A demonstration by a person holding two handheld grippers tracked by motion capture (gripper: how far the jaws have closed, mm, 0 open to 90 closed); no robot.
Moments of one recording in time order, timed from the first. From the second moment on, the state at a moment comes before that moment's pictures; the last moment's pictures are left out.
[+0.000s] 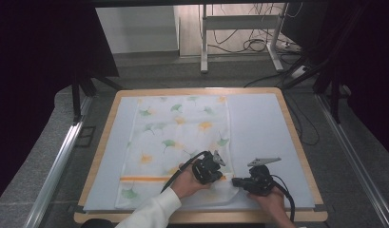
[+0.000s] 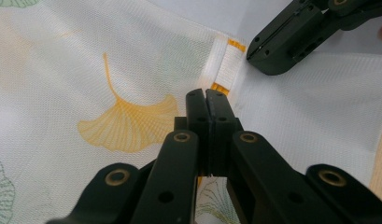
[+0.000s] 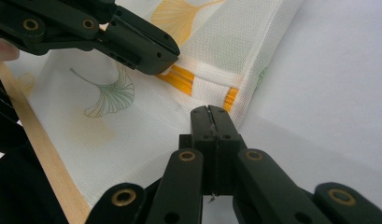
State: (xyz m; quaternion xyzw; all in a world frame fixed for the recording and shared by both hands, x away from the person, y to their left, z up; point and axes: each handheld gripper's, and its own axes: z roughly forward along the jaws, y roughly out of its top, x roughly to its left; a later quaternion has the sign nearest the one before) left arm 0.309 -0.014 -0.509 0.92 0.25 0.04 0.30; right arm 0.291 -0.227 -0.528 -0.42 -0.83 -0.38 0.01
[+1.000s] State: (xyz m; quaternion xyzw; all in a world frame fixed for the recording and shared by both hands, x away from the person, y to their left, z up) left arm 0.310 -0.010 -0.510 0.93 0.24 0.05 0.29; right arm 0.315 -0.216 -0.529 -0.45 -0.81 -0.38 0.04
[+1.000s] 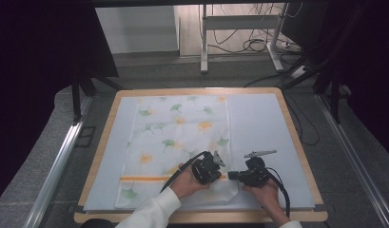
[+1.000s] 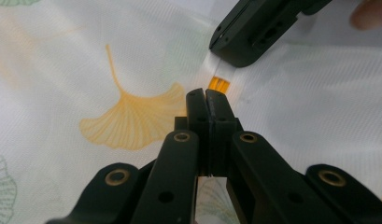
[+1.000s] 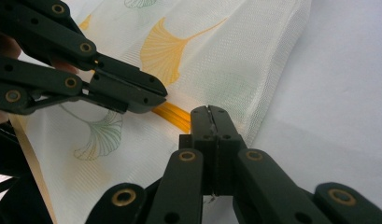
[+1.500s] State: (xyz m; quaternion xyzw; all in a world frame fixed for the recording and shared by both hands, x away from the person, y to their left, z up) left arm 0.309 0.024 -0.511 0.92 0.27 0.04 0.29; right arm 0.314 -0.215 -0.529 -0.44 -0.81 -0.38 0.03
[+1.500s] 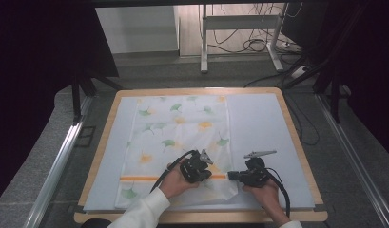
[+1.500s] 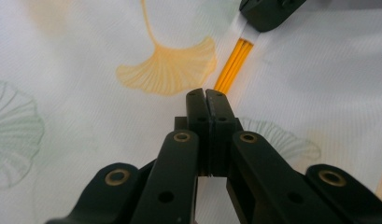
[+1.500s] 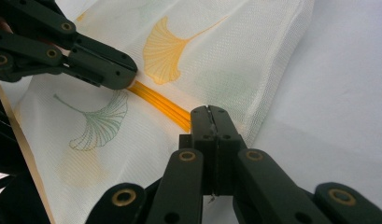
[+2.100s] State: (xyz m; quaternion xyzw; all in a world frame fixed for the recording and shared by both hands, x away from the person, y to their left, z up) left arm 0.301 0.051 -0.512 0.91 0.28 0.05 0.29; right arm 0.313 -0.216 -0.529 -0.43 -0.82 -0.38 0.03
